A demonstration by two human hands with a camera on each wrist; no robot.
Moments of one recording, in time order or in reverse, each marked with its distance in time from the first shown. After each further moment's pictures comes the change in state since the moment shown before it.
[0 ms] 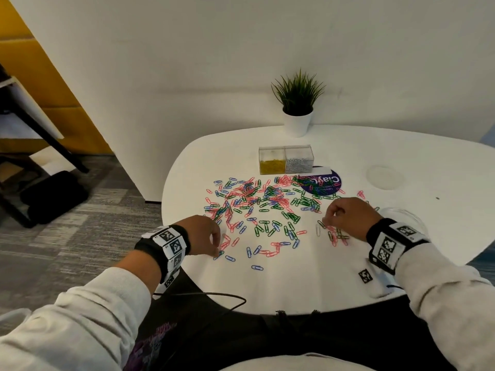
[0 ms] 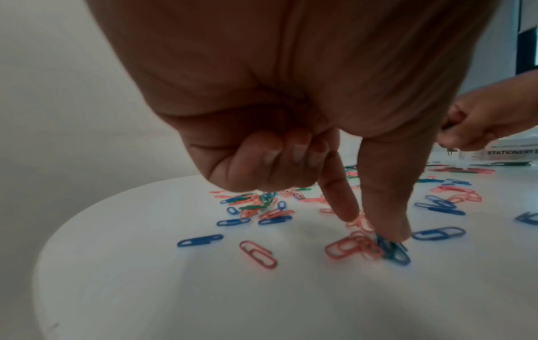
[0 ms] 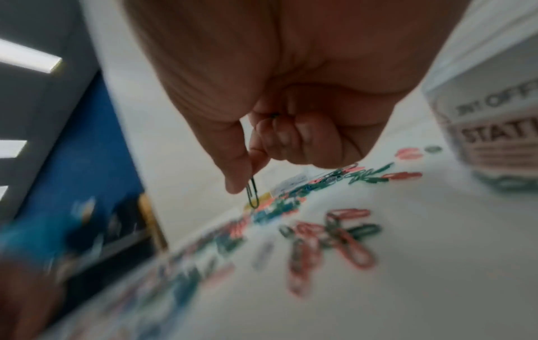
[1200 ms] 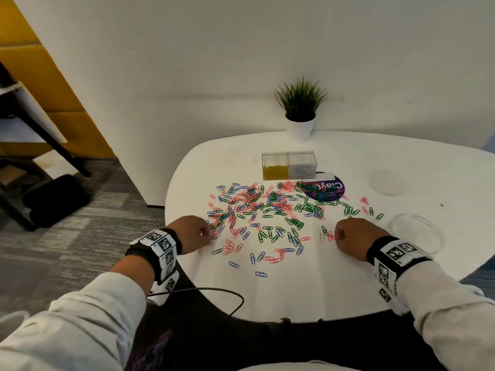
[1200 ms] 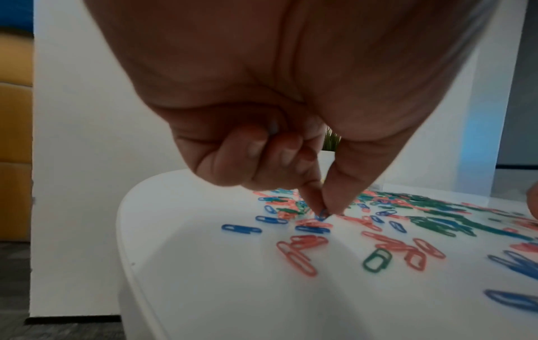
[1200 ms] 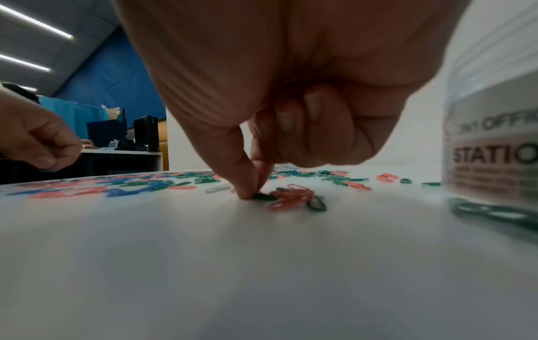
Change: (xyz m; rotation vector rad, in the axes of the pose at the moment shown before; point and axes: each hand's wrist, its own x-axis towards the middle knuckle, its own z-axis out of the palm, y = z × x) left_hand 0.005 -0.035 0.002 -0.097 0.142 -0.104; right_hand -0.002 0.019 0.016 -0.464 -0.130 -0.041
